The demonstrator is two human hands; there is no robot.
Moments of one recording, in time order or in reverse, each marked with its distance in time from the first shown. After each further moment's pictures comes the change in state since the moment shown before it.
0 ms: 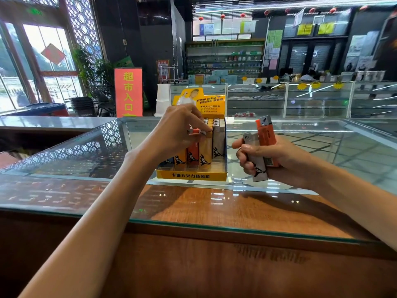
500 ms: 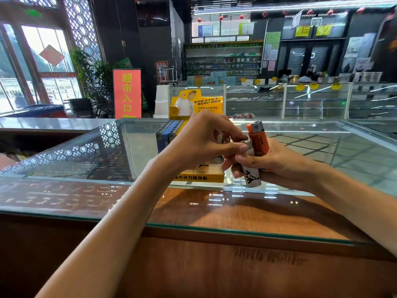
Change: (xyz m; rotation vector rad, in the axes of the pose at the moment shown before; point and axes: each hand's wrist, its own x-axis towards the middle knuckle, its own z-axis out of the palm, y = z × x) left_hand 0.002 0.042 0.013 -0.411 -0.079 0.107; right_hand -0.002 0.002 0.004 -0.194 -0.144 -0.103
